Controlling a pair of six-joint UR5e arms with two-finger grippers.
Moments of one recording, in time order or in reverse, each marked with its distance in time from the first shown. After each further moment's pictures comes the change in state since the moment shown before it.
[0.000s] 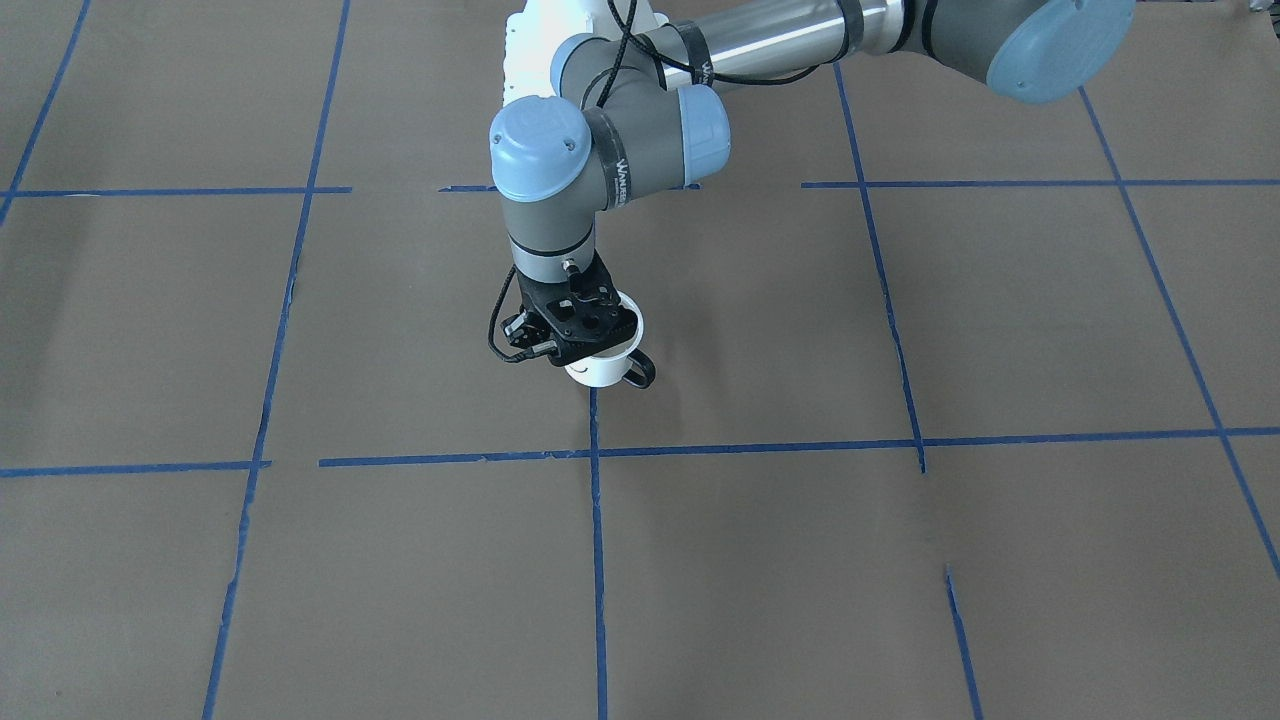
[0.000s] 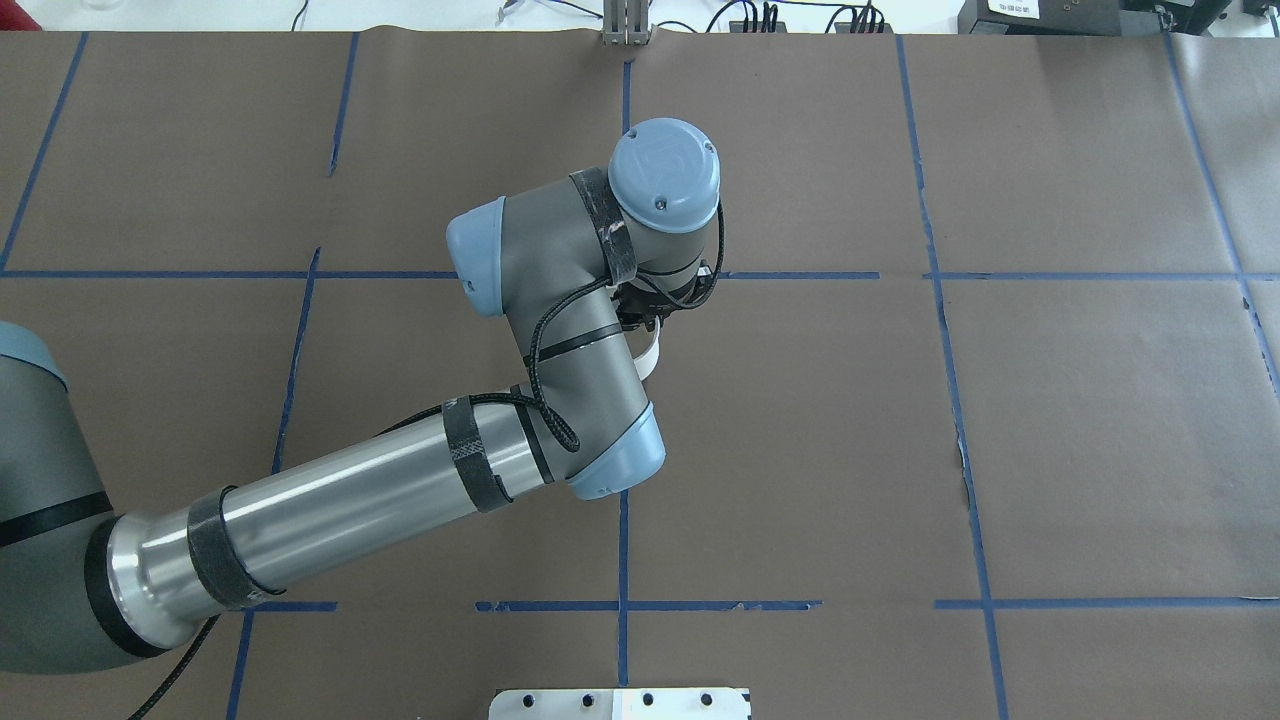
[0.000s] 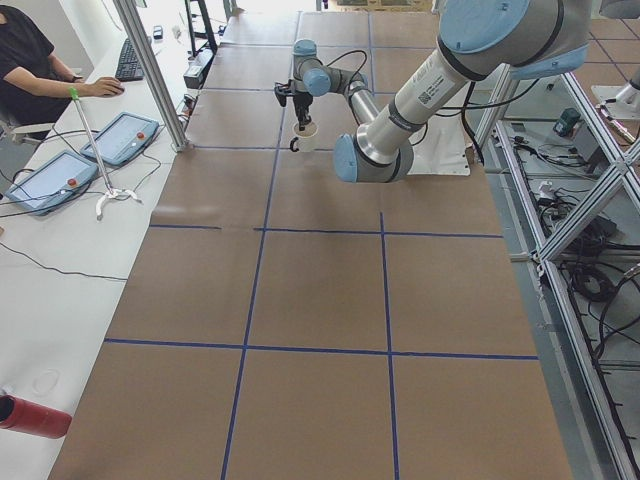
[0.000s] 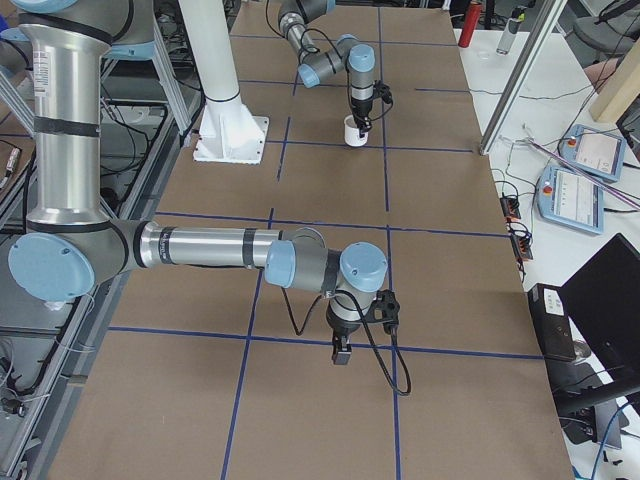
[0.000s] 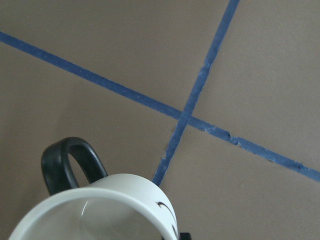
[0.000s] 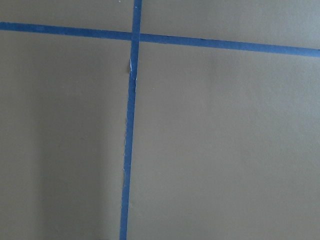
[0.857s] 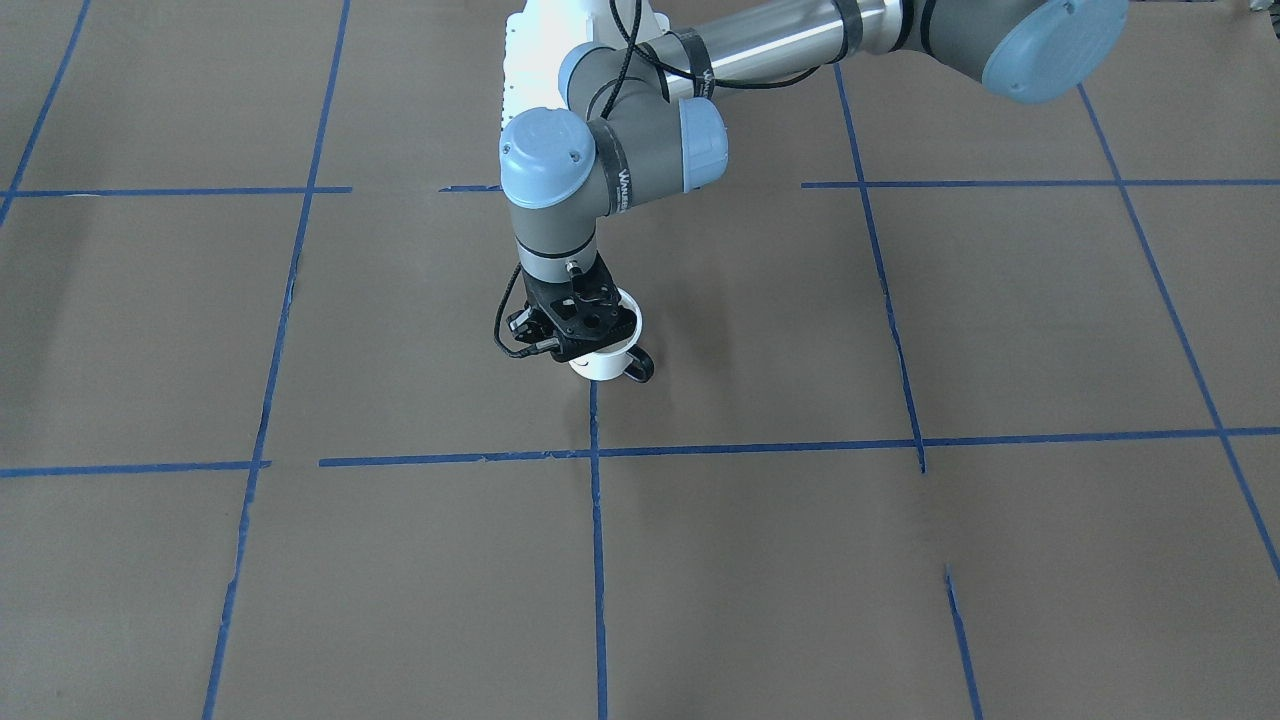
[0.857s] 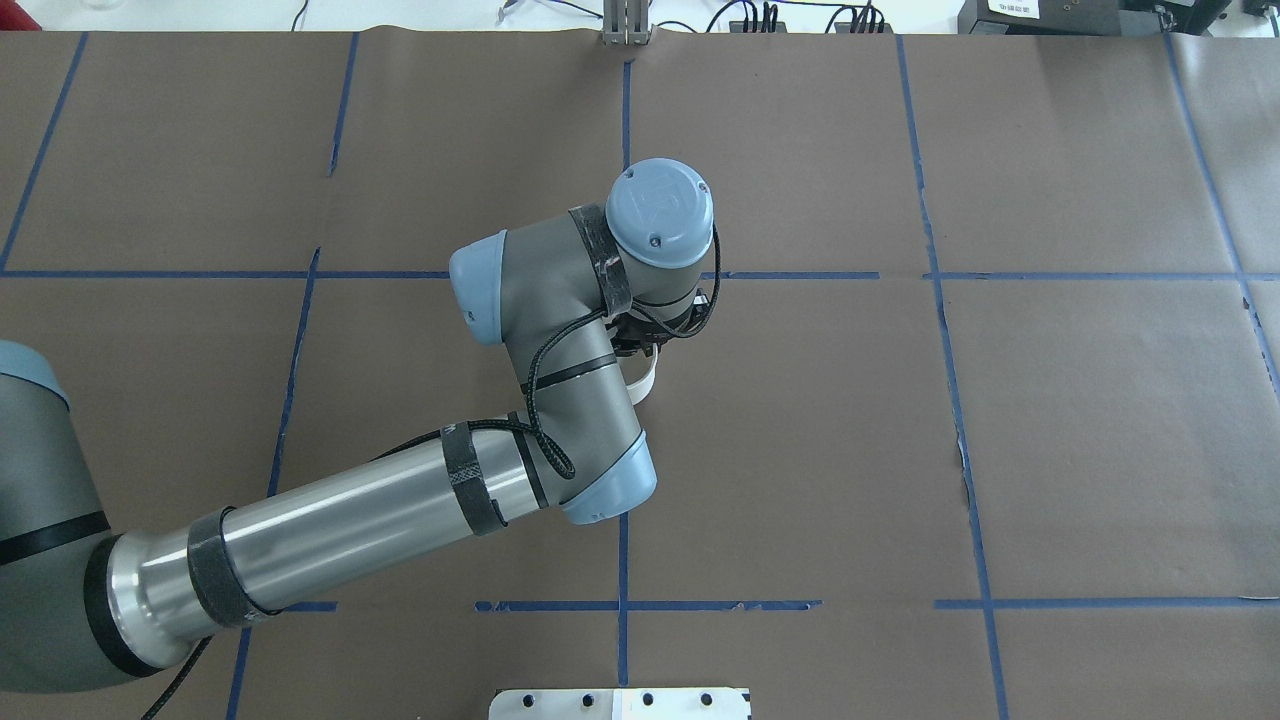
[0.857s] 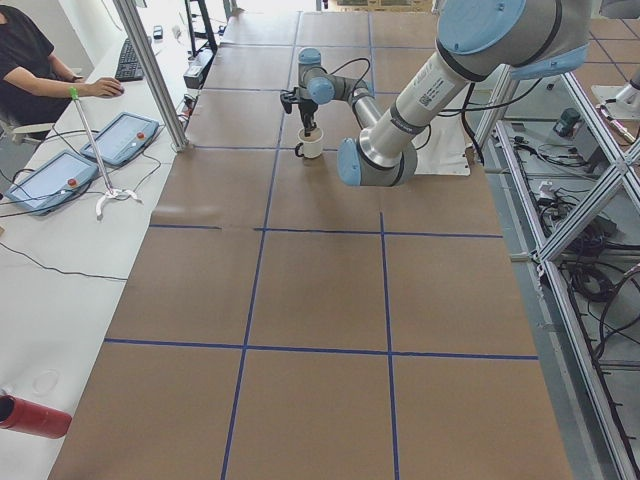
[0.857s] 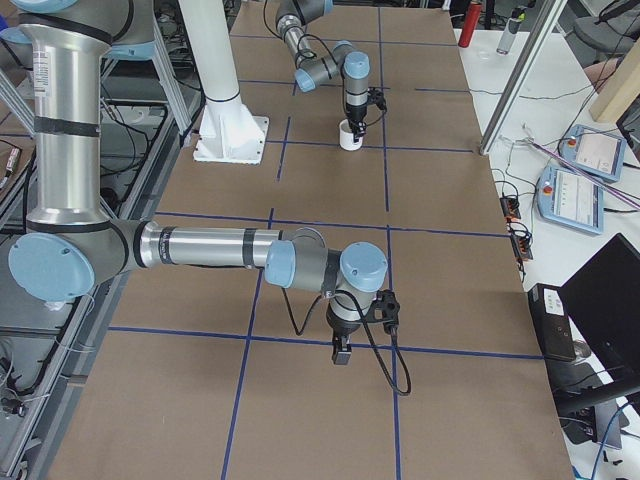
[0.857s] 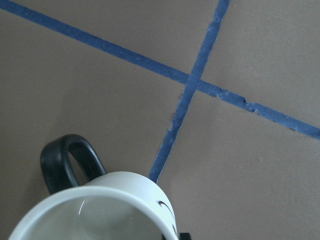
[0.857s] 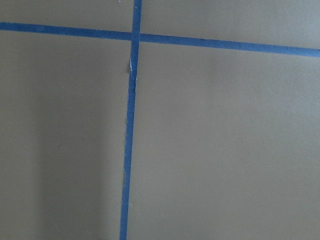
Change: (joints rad) left arm 0.027 0.025 0.005 -0.020 0.005 -0.001; right arm 0.000 0.000 0.000 0.000 0.000 0.000
